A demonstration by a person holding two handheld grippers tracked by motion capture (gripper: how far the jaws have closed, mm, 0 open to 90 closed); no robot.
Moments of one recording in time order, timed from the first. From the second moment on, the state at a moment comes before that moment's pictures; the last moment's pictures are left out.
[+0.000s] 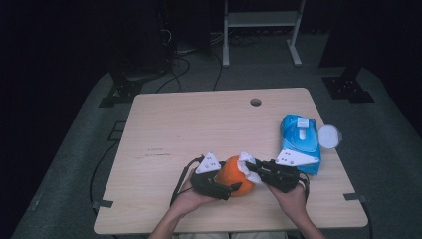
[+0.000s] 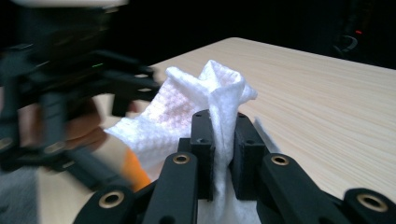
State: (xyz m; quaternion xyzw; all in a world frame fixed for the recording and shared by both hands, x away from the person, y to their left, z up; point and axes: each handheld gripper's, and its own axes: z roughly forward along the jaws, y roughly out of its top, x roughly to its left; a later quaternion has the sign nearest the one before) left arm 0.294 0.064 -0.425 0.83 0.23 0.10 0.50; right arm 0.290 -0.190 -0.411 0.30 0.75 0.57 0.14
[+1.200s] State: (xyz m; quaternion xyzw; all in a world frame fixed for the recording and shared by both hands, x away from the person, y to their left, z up) left arm 0.289 0.068 -0.434 0.83 0.22 0.12 0.50; right arm 0.287 -0.200 -0.408 0.33 0.76 0.54 0.16
